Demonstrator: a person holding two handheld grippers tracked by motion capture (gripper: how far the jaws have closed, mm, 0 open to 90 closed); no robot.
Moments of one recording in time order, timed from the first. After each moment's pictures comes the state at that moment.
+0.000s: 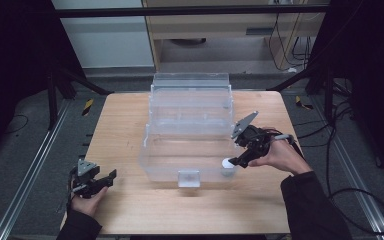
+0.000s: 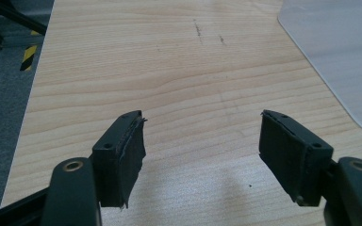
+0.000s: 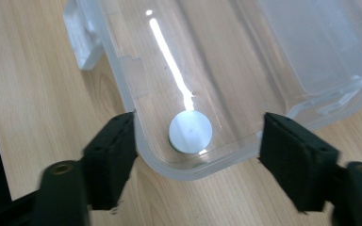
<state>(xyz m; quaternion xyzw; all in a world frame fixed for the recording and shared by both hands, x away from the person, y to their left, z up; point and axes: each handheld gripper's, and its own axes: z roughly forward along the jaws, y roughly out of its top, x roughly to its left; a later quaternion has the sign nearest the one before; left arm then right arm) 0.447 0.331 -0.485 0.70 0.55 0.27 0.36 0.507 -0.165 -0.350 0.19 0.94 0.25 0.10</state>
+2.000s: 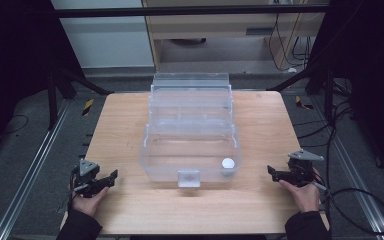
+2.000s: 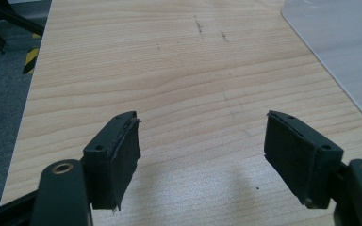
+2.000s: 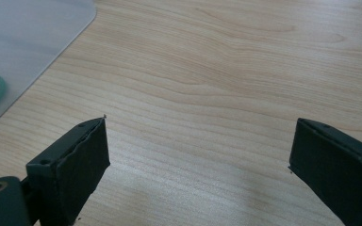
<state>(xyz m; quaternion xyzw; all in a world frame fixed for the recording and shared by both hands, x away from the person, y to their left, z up) 0.450 0.330 -0.490 0.71 0.55 0.27 0.35 0.470 -0.304 -0.489 0.53 0.73 0.35 0.24</state>
